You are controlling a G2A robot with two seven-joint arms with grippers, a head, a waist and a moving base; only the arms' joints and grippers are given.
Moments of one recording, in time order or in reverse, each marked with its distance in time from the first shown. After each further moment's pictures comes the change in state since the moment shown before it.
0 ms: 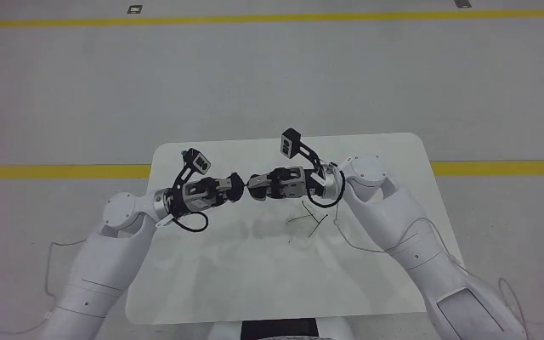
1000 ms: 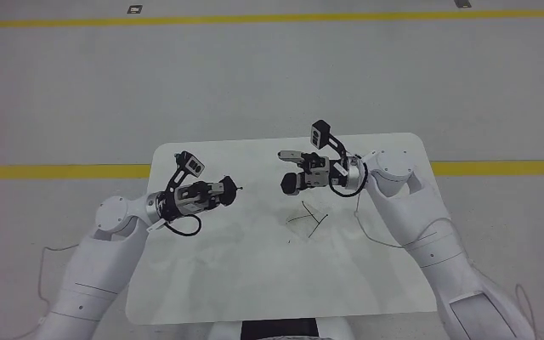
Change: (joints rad) left arm 0.034 0.011 -0.032 0.024 -0.006 -0.040 -0.020; right arm -0.028 0.051 0.143 0.018 -0.122 0.035 0.012
